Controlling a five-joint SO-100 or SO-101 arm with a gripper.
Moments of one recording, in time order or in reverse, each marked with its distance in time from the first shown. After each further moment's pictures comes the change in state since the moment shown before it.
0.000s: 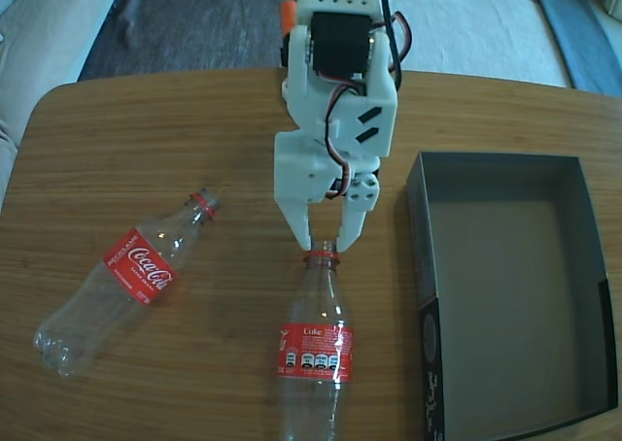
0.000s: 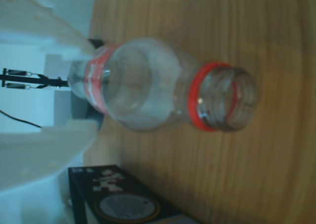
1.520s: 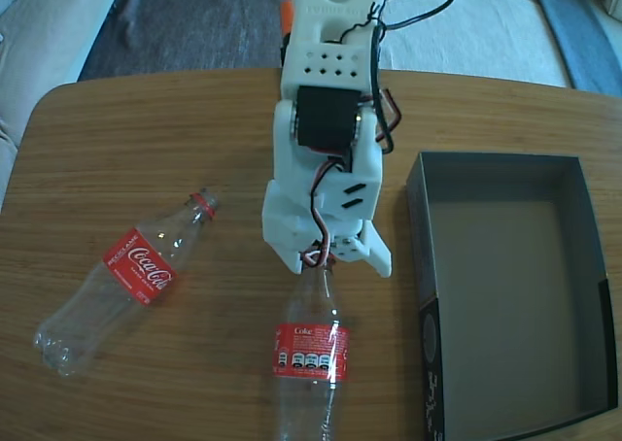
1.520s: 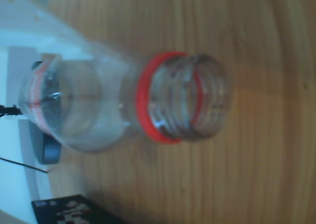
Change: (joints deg) arm 1.0 -20.6 -9.5 -0.7 6.9
